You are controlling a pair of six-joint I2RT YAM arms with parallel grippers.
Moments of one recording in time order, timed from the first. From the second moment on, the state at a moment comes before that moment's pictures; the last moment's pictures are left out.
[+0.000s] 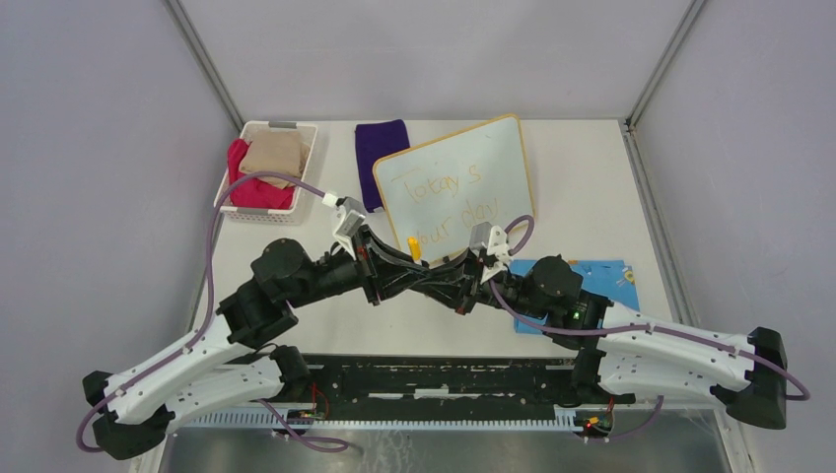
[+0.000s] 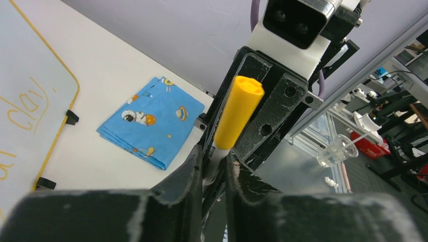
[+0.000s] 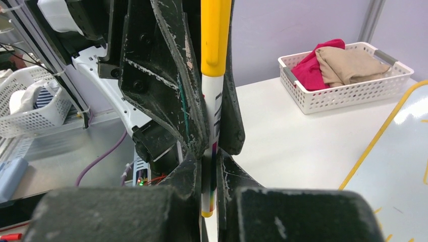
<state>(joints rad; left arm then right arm) -0.98 0.72 0.86 -0.06 0.27 -0.51 1.17 0.91 0.71 0.37 -0.16 0.14</state>
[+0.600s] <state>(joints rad) -0.98 0.74 0.85 -0.20 -0.02 -0.49 1.16 0.90 0.70 0.26 -0.10 0.14</state>
